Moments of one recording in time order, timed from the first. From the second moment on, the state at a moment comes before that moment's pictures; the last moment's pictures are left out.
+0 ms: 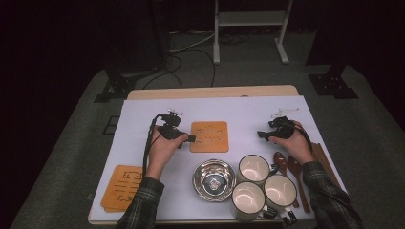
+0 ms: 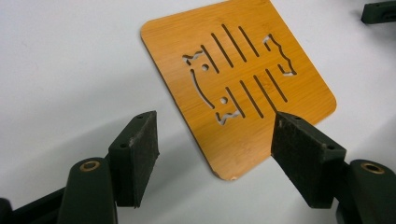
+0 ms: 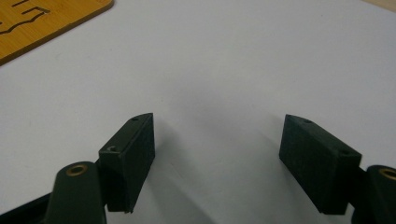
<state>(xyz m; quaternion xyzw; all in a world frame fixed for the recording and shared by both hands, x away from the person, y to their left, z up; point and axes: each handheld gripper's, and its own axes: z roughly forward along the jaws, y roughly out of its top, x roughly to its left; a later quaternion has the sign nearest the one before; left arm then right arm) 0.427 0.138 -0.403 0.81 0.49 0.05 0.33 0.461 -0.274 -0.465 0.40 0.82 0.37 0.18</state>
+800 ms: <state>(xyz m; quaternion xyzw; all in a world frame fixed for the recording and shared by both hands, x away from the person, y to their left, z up) 0.405 0.141 -0.402 0.82 0.48 0.04 0.32 0.461 -0.274 -0.465 0.40 0.82 0.37 0.18</state>
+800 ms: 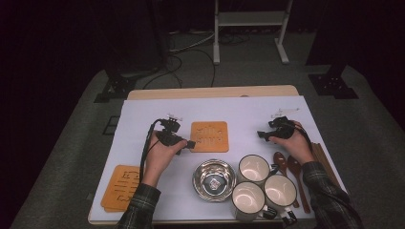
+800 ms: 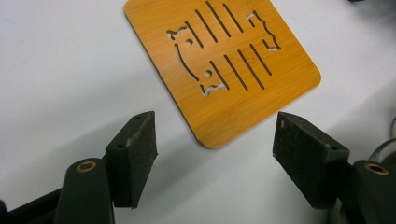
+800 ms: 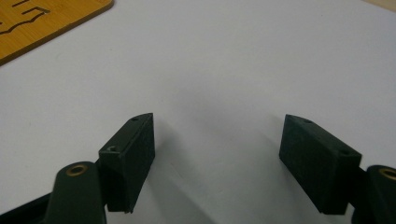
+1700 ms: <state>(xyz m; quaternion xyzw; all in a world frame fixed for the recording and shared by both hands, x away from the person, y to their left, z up) 0.374 0.141 -0.397 0.83 0.47 0.04 0.32 0.461 -0.274 -0.465 0.40 0.82 0.37 0.18</state>
